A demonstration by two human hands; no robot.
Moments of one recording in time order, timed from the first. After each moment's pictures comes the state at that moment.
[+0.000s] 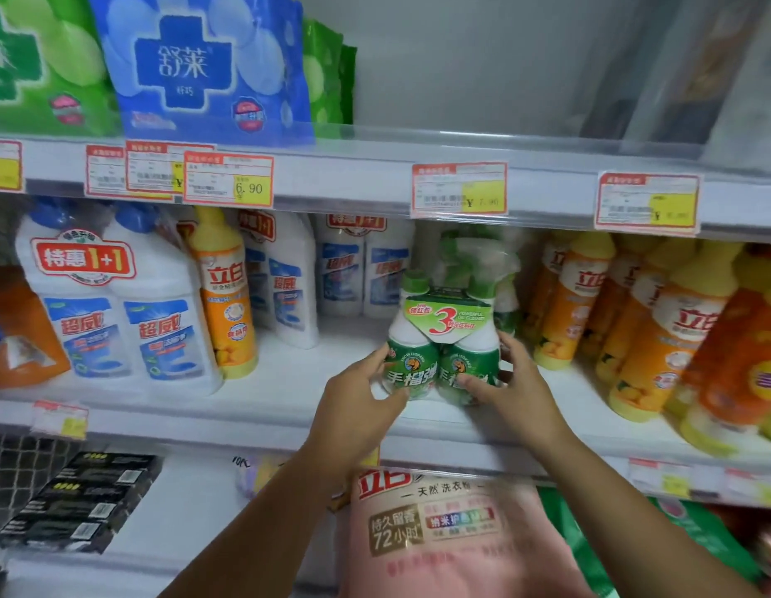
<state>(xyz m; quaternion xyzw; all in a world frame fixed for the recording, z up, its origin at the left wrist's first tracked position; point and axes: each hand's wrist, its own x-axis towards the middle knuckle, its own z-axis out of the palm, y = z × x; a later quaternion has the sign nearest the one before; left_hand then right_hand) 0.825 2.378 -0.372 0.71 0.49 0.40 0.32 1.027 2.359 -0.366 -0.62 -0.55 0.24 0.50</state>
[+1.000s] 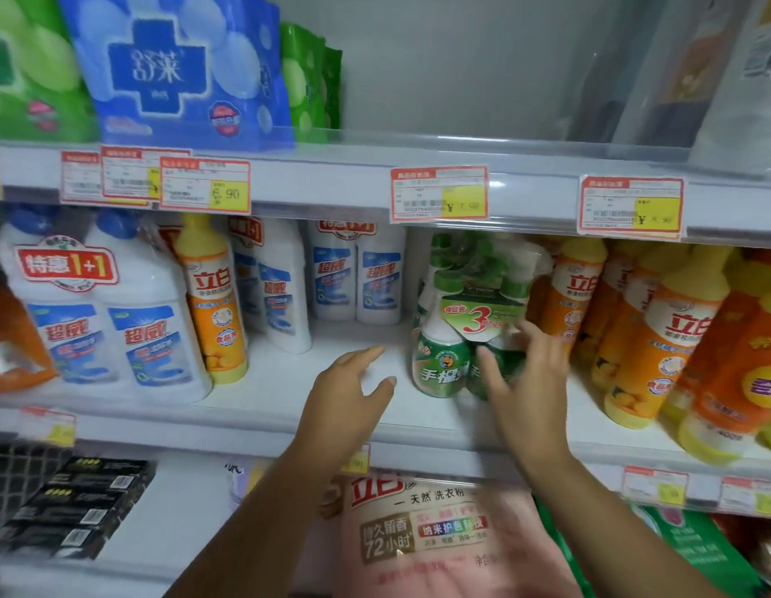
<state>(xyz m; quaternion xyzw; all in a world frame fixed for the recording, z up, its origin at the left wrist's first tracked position) 0.830 2.381 -0.362 0.71 0.51 0.41 0.26 1.028 2.350 -0.359 -0.66 -0.54 -0.05 0.52</state>
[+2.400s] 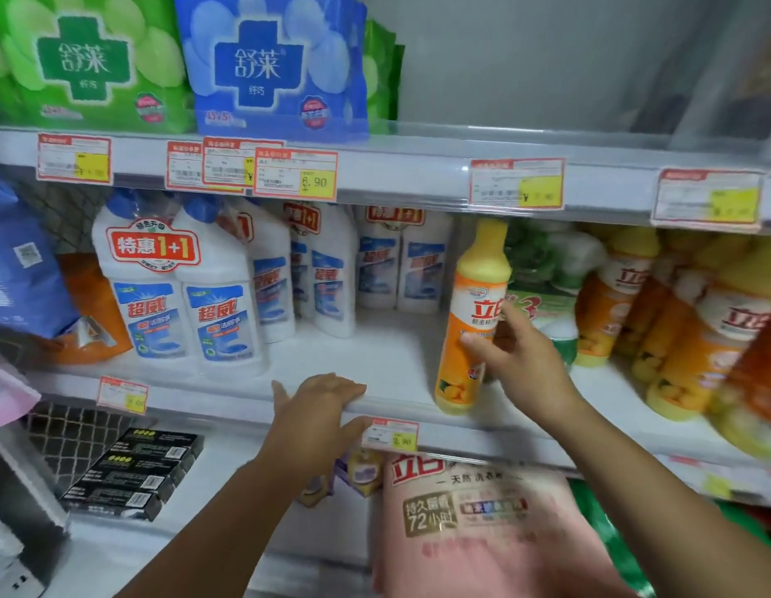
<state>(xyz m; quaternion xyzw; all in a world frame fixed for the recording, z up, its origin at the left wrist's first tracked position) 0.735 2.376 -0.397 0.79 0.58 0.17 0.06 0.977 2.352 -0.326 -0.56 -0.61 0.25 0.50</state>
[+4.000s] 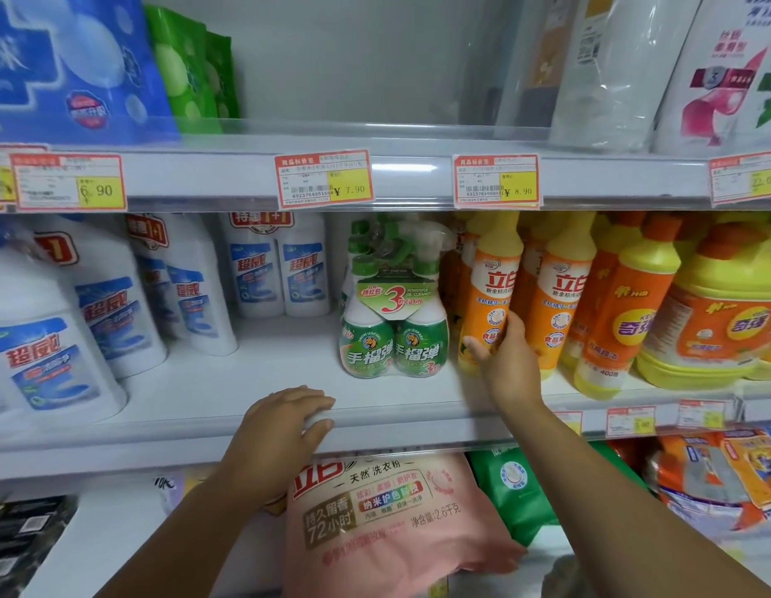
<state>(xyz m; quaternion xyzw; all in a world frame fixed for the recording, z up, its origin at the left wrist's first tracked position) 0.824 2.376 -0.400 0.85 0.46 0.22 0.13 1.105 2.340 -0.372 -0.74 -0.42 0.09 0.51</state>
